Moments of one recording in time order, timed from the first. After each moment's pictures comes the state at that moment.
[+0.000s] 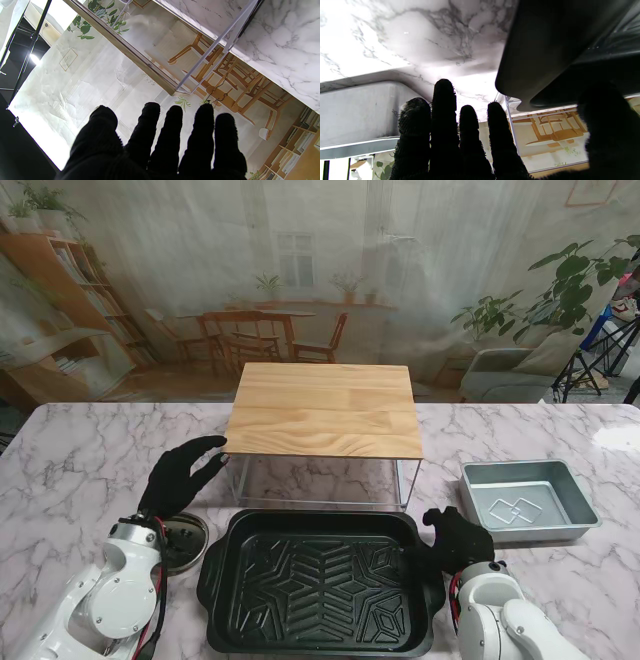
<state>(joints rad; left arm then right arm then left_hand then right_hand) 1.75 -1.16 -1.39 -1.71 0.55 -0.20 0.27 -1.87 -1.08 1.26 -1.84 -0.99 0.43 0.07 0.94 0.01 0.00 0.02 0.58 0.23 0.24 0.45 0.57 0.25 0.24 0.39 0.44 0.35 0.37 0.54 0.09 0.28 0.87 0.48 0.26 -0.46 0.64 -0.08 0.35 0.11 0.63 0.44 0.34 0.20 0.79 0.51 0.70 0.17 0.84 0.60 0.48 0.21 1.51 0.61</state>
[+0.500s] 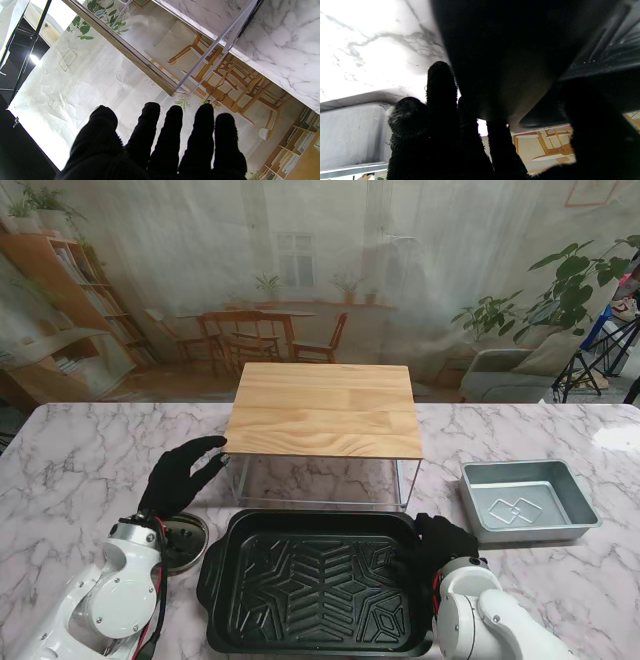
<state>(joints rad) 1.75 -1.16 -1.39 -1.71 0.55 -0.20 0.27 -1.77 -1.06 1.14 -1.80 -0.93 0.57 0.12 0.94 0.01 0.00 0.02 0.58 0.23 0.24 0.45 0.57 0.25 0.24 0.39 0.44 0.35 0.37 0.54 0.09 0.28 0.87 0.48 0.38 -0.46 0.72 -0.07 0.38 0.14 0.75 0.52 0.55 0.24 0.94 0.62 1.05 0.17 0.91 0.54 0.83 0.25 1.59 0.51</state>
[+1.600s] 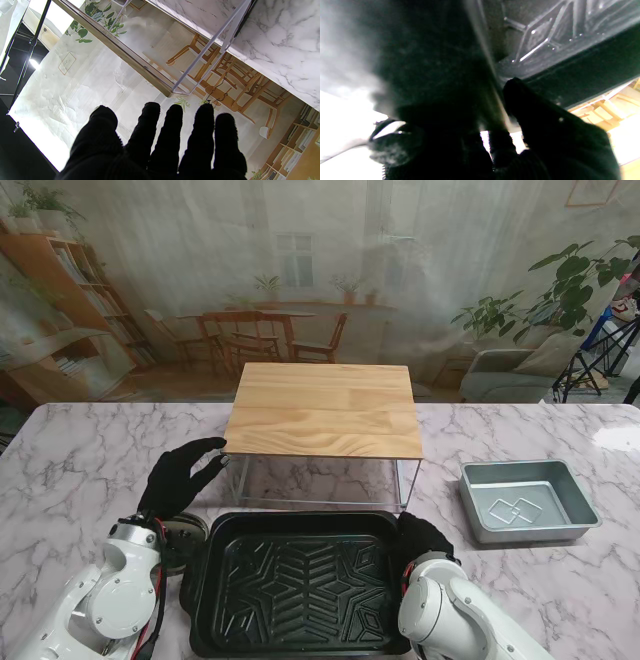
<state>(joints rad) 1.75 -1.15 -1.39 -1.70 0.58 -0.20 0.27 -1.67 -1.13 1.01 -1.77 -0.63 0.78 -0.04 0.94 0.01 0.00 0.02 0.58 0.23 0.24 0.45 0.59 0.25 0.25 0.39 0.44 0.35 0.37 0.54 0.09 0.28 0.87 0.48 0.75 -0.44 0.89 -0.24 0.39 0.17 0.89 0.34 0.68 0.29 0.96 0.51 1.26 0.19 0.99 0.51 1.08 0.32 1.77 0.41</state>
